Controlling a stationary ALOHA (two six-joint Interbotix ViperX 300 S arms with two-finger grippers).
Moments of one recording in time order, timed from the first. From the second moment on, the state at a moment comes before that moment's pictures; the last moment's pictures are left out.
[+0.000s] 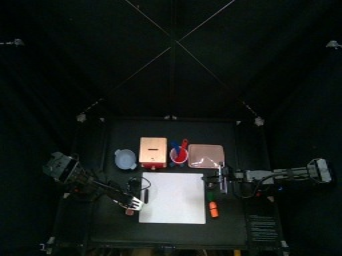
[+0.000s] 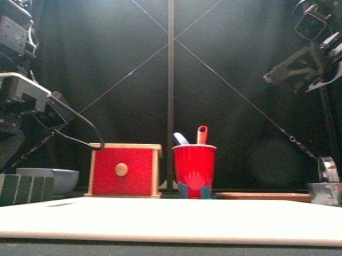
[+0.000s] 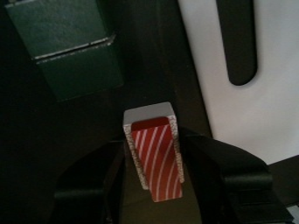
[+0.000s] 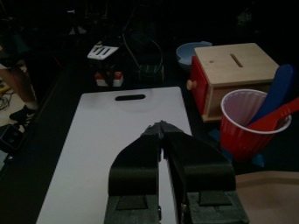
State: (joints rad) left arm -0.41 -0.06 0.76 0.06 0.74 -1.59; right arm 0.00 -0.83 1.27 0.03 -0.28 0.02
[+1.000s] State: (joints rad) left arm 0.09 -0.66 1.05 0.76 0.78 -1.59; right arm -0.01 -0.83 1.27 0.03 -0.28 0.02
